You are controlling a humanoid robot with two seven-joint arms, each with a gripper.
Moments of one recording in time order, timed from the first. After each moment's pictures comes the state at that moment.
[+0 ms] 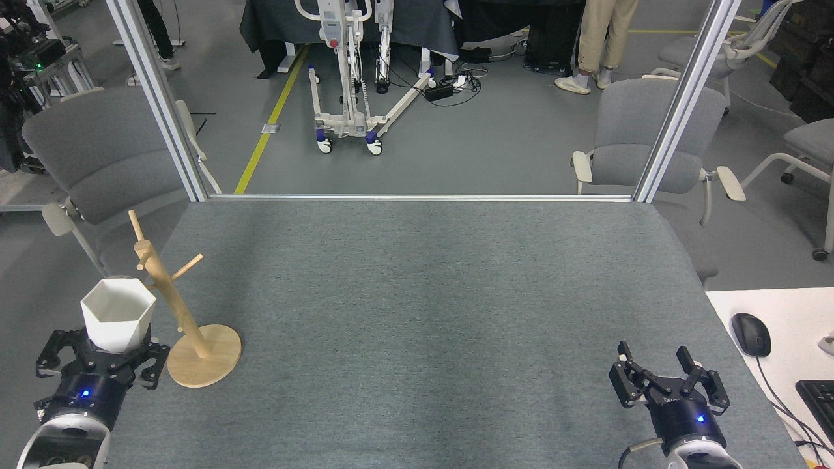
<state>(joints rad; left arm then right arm) -0.15 0.24 0.36 -1.37 -1.82 -0.24 0.03 -0.09 -0.08 -0.27 -1.33 1.43 -0.24 0.00</state>
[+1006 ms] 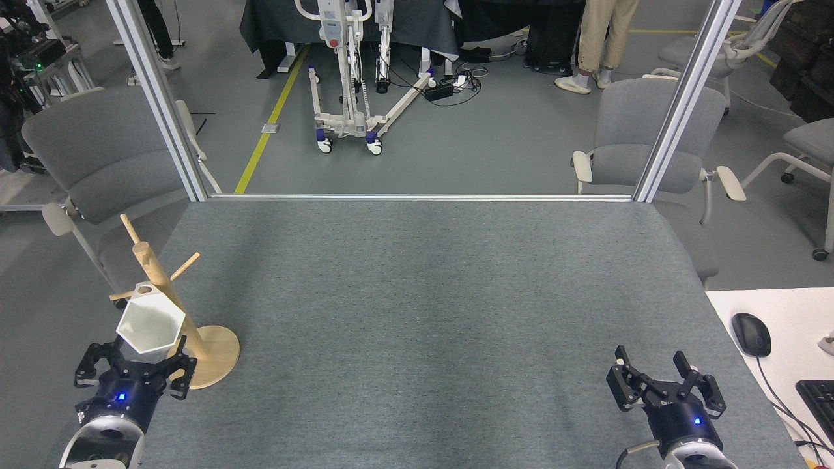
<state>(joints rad) -0.19 0.19 0.31 -1.26 -1.84 -0.20 0.02 -0.09 -0.07 -0.28 -1.31 1.43 -0.23 0.01</state>
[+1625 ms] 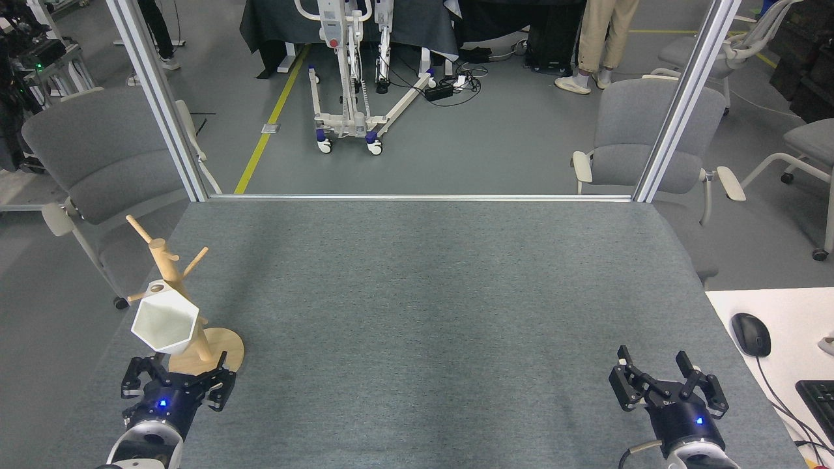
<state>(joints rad) -0.22 0.12 0.26 -1.14 -1.83 -0.21 0.03 -0.10 -0.09 -0.27 -1.28 1.43 -0.24 0.00</state>
